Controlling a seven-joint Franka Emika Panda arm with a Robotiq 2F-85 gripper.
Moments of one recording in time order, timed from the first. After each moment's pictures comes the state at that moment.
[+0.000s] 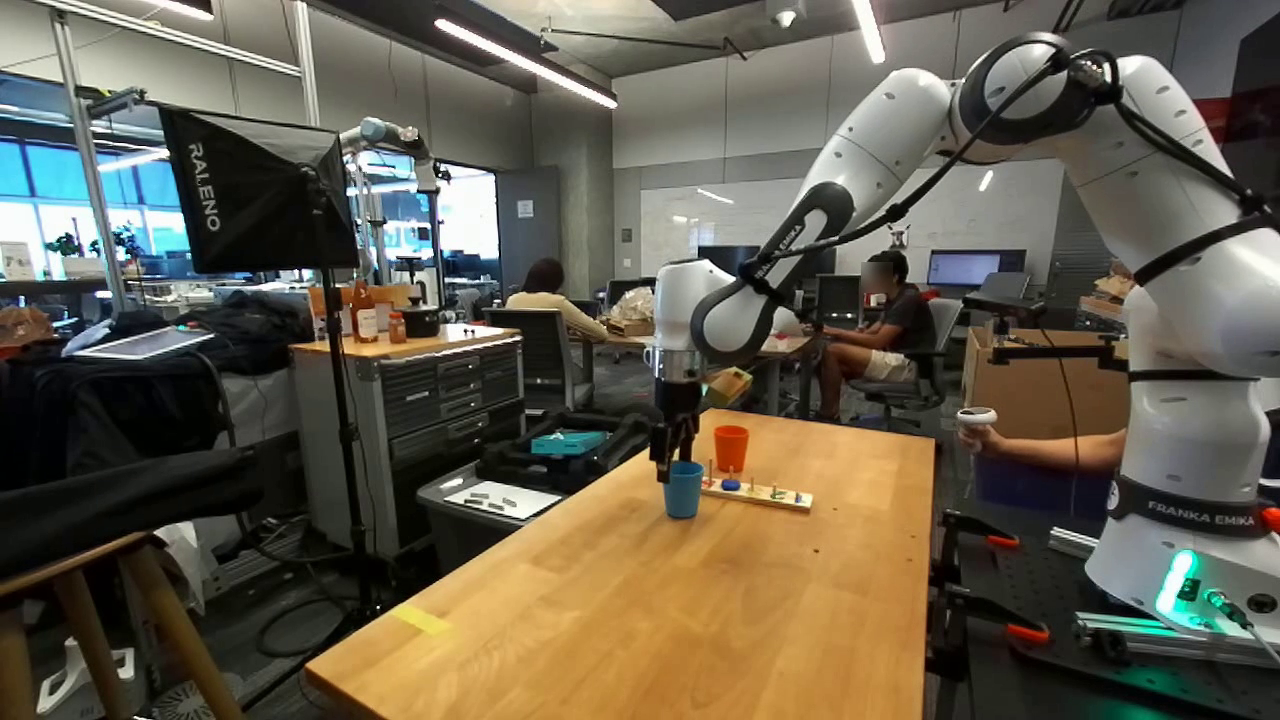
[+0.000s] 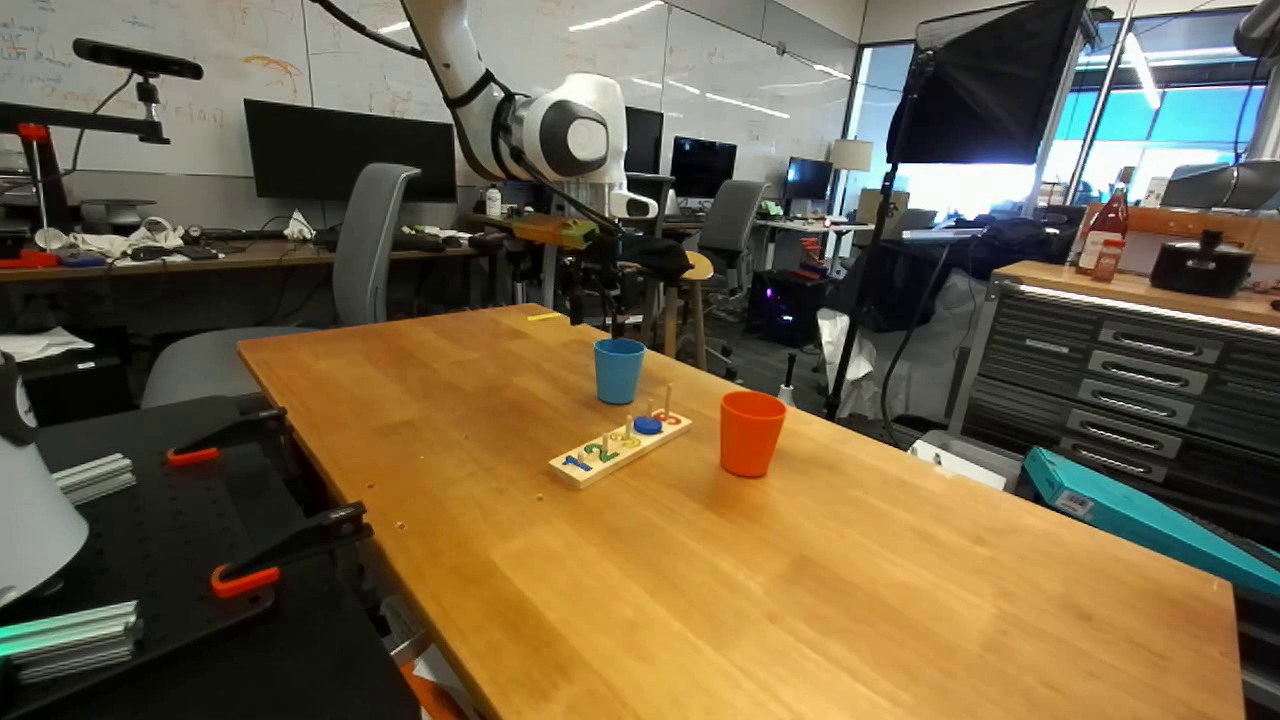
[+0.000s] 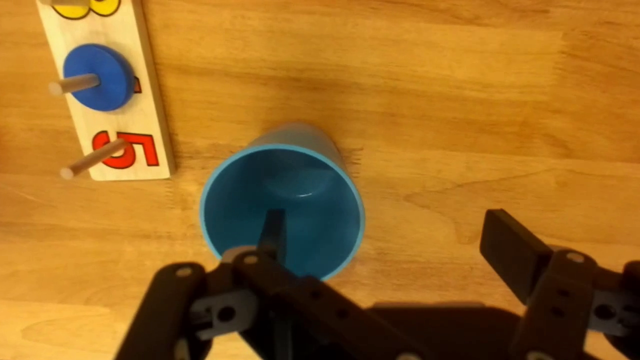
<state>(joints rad) 0.13 0.51 0.01 -1.97 -0.11 2.53 0.14</state>
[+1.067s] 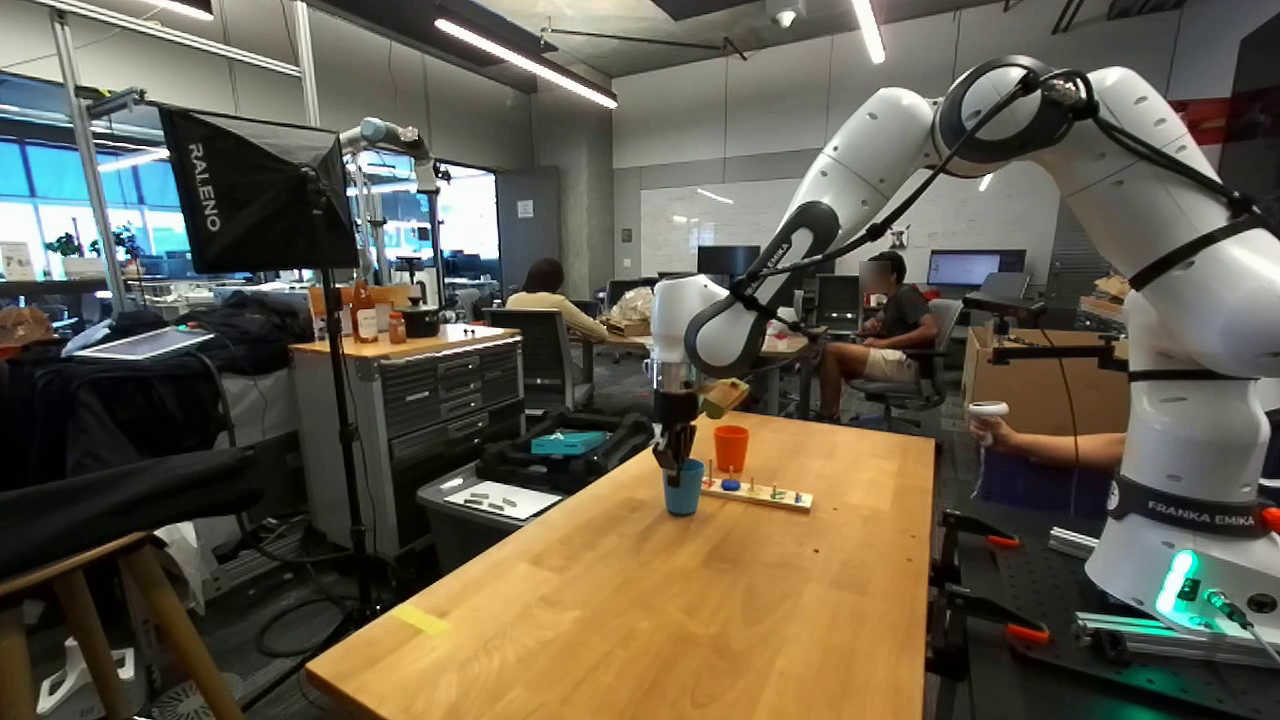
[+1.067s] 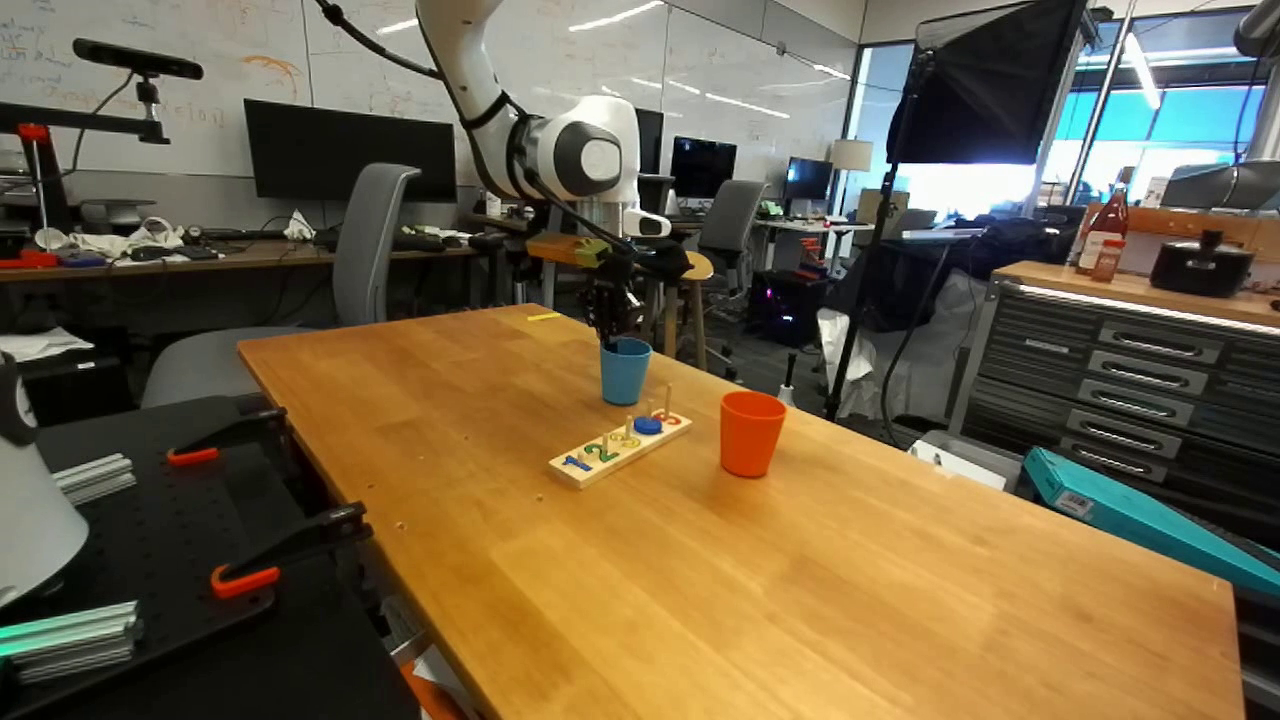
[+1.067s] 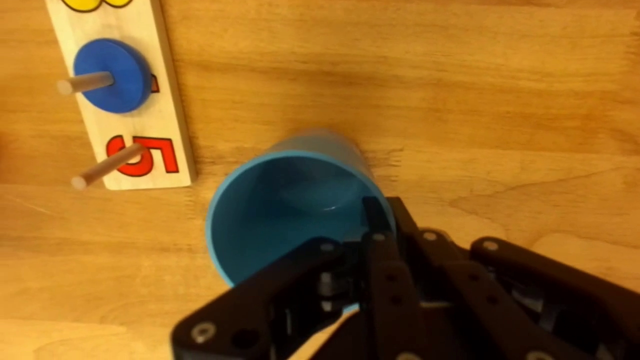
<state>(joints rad) 0.12 0.57 -0.02 -1.92 -0.11 2.54 0.14</state>
